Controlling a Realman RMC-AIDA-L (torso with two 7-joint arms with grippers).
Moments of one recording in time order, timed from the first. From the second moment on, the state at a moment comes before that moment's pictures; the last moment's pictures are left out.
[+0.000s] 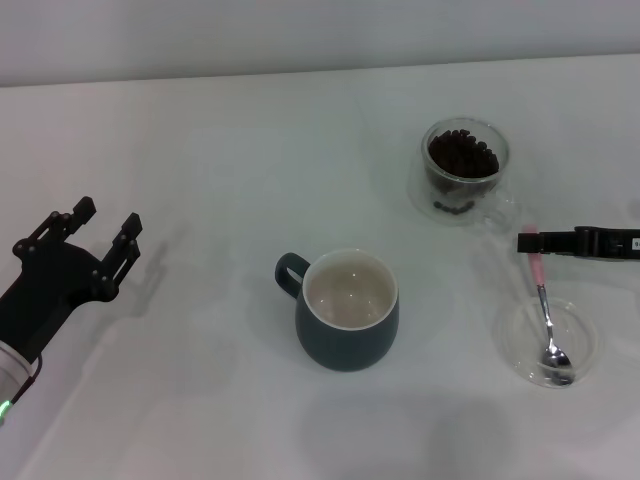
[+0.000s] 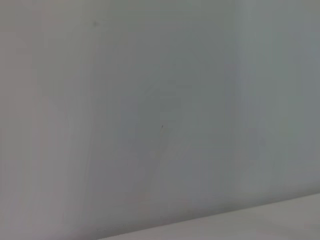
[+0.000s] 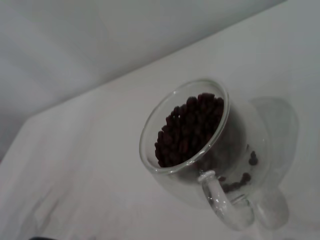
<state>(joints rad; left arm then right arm) -0.33 -2.07 -0.98 -0.19 -0.22 -1.18 2.83 0.47 1.86 -0.55 -0.34 0.99 1.35 -1.24</state>
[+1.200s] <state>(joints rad) -0.33 -2.07 -0.98 -0.19 -0.23 -1.18 2.83 0.53 1.86 -0.58 -0.35 0.90 1.35 -1.20</state>
